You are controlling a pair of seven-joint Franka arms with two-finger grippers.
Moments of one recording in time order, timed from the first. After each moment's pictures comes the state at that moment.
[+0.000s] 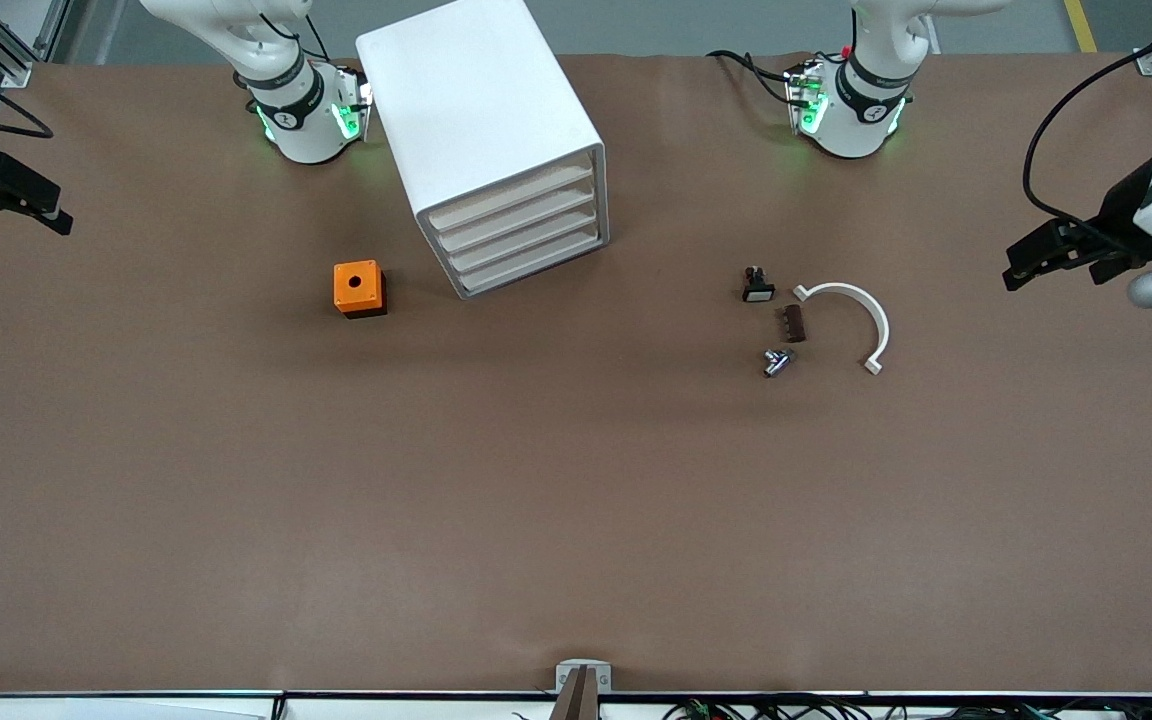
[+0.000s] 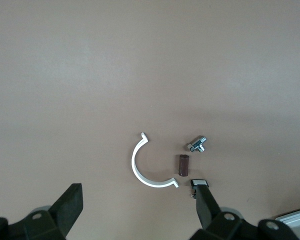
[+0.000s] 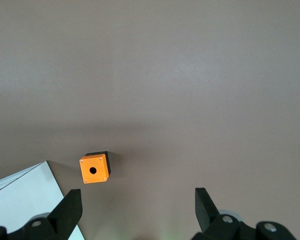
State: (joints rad) left arm -0.07 0.02 0.00 -1.60 -0.02 1.61 -0.14; right arm -0.01 -0.13 -0.07 -1.66 0.02 1.52 -0.09
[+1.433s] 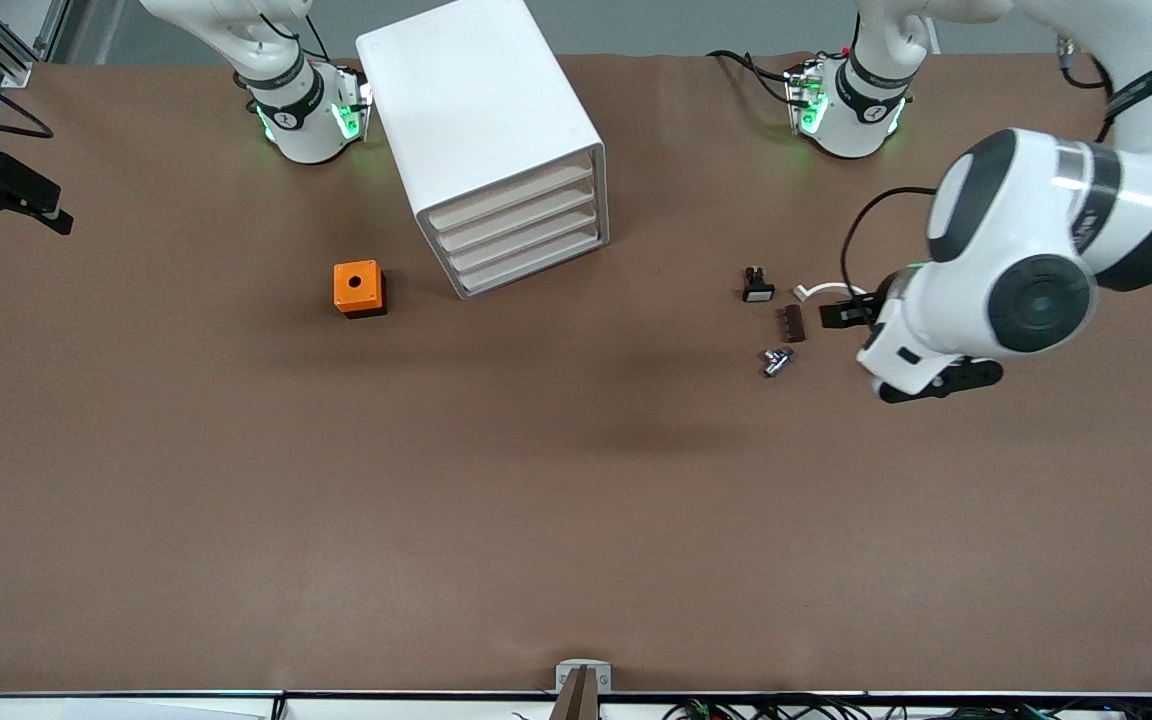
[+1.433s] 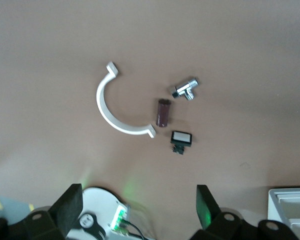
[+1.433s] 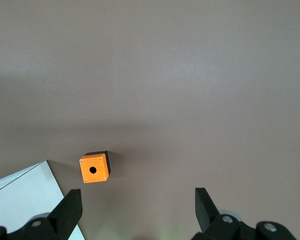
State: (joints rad) left arm -0.32 0.39 -0.02 -1.40 -0.03 1.33 -0.55; right arm -0.01 -0.13 -0.07 -1.67 0.02 1.52 -0.09
